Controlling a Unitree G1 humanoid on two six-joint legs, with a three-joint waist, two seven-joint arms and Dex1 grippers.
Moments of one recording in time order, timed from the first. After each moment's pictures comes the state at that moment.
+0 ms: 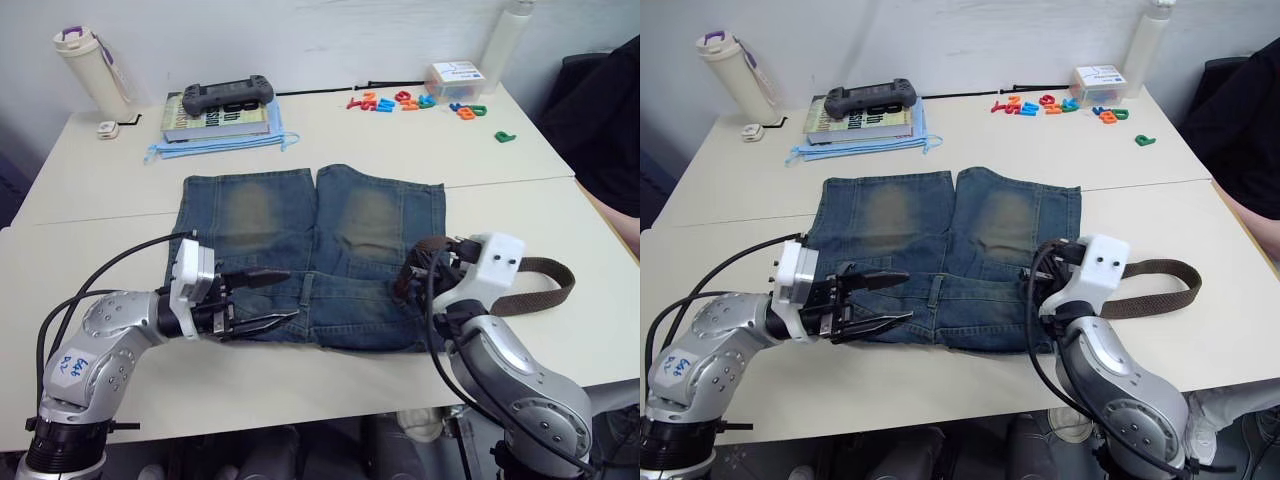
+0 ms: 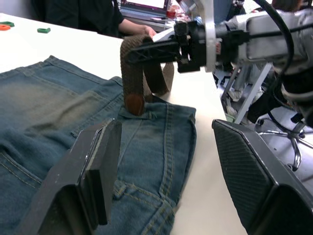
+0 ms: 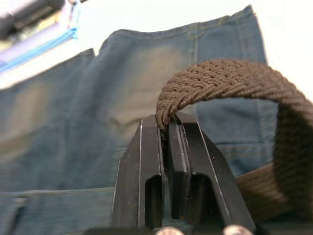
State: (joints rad) left arm -0.18 0.65 0.13 -0.45 -0.71 0.53 -0.97; right arm -0.09 -0.19 -0.11 -0.83 1.01 0.86 -0.63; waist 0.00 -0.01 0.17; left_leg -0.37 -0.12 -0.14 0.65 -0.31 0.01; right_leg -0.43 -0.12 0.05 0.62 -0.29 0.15
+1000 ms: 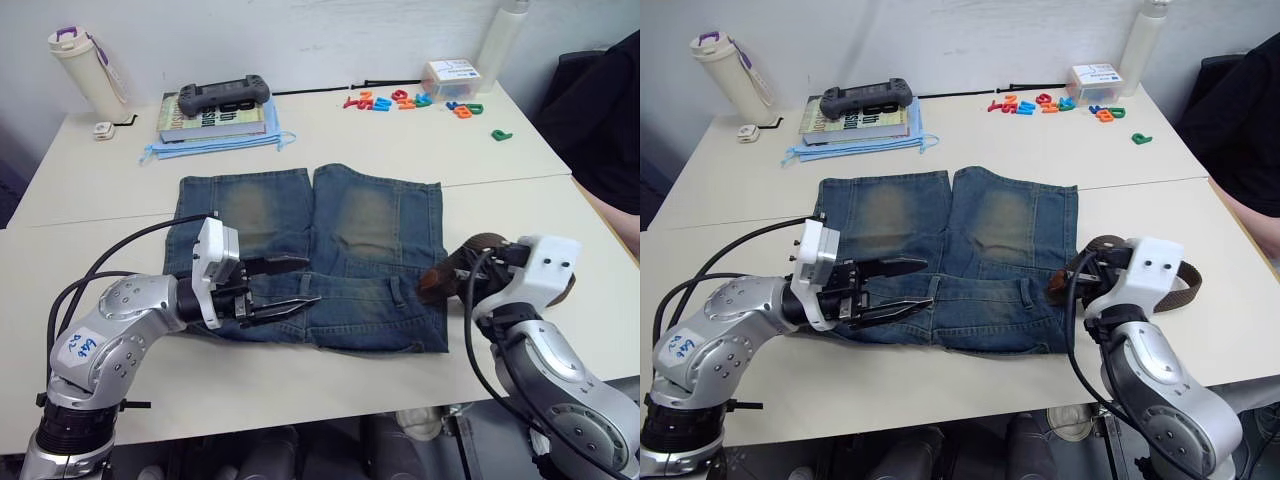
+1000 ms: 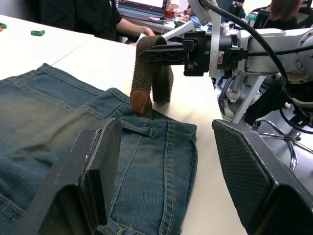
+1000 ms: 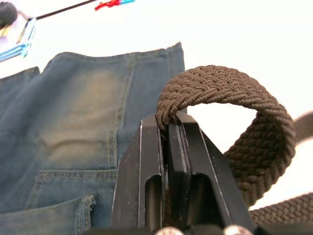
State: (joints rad) left arm -0.28 0.64 0.09 -0.51 -0.76 0.67 -0.84; right arm -0.07 -0.38 -0.15 -0.84 0.84 0.85 -0.51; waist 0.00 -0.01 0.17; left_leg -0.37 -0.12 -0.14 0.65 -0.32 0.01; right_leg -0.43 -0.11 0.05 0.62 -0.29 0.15
